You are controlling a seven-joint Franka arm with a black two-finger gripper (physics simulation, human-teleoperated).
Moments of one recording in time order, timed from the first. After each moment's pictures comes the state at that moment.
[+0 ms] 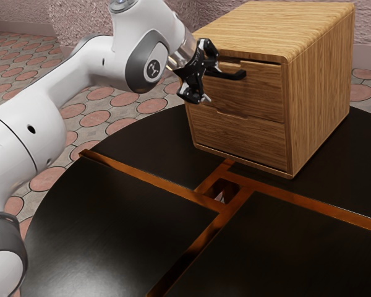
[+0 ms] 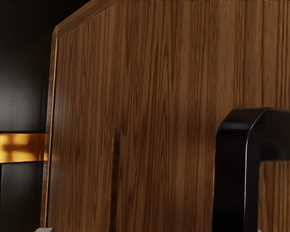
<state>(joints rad) 0.06 0.48 -0.03 -1.06 0.03 2.18 -1.57</state>
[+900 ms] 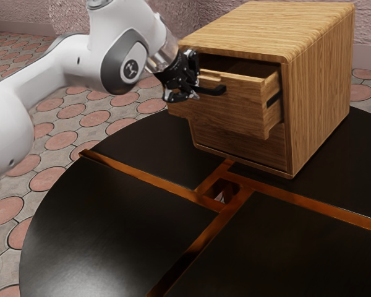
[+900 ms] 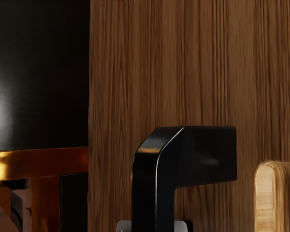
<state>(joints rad) 0.07 0.28 -0.02 -1.31 0.03 2.17 -1.51</state>
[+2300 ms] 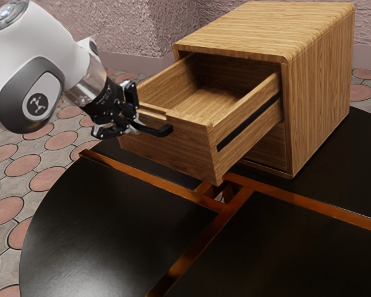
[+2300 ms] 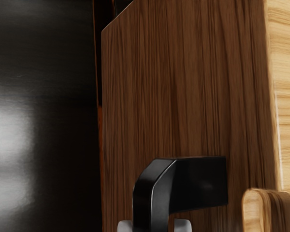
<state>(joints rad) 0.13 -0.28 -0.03 -1.93 0.04 2.17 -1.45</state>
